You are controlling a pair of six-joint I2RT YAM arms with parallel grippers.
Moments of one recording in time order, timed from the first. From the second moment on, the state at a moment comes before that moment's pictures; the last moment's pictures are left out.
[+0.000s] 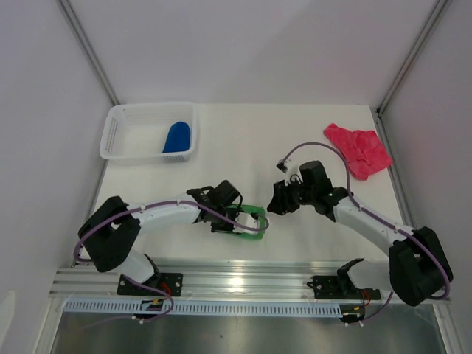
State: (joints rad) left arm -0.87 1.52 0.83 -0.50 0.27 0.89; right arm 0.51 1.30 0.73 -0.20 -0.49 0.16
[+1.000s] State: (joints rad) left arm -0.57 1.93 1.26 -1.18 0.75 0.94; right arm 0.91 1.11 0.50 0.07 -0.43 -0.56
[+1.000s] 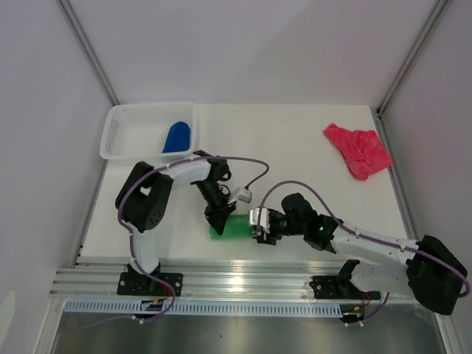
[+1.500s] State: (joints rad) left arm -0.56 1.95 1.27 -1.21 0.77 0.95; right arm 0.92 1.38 0.60 0.08 -0.41 -0.55
